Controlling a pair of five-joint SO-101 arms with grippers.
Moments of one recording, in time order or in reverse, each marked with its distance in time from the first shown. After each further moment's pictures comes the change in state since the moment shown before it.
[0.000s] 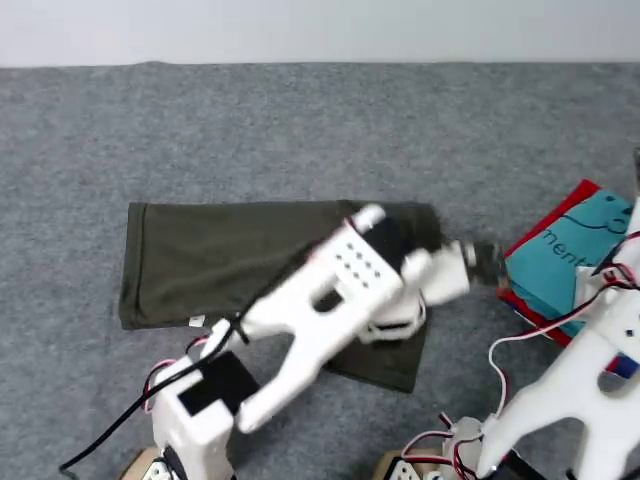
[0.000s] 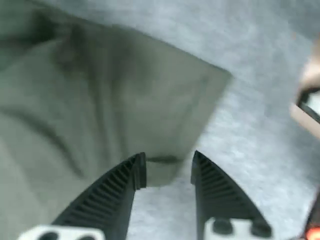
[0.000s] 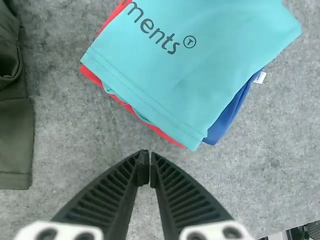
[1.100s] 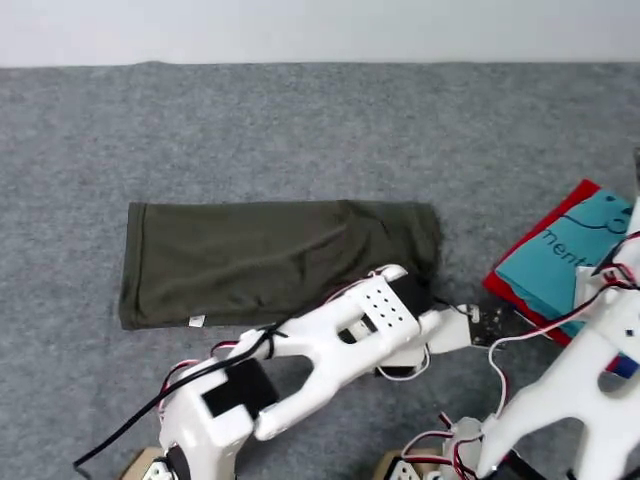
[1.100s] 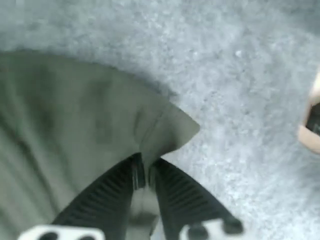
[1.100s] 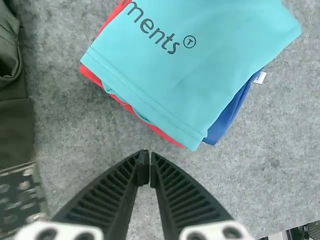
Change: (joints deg) left arm 3.9 3.3 13.1 -16.6 0.2; right arm 0.0 0.0 0.0 0.0 0.0
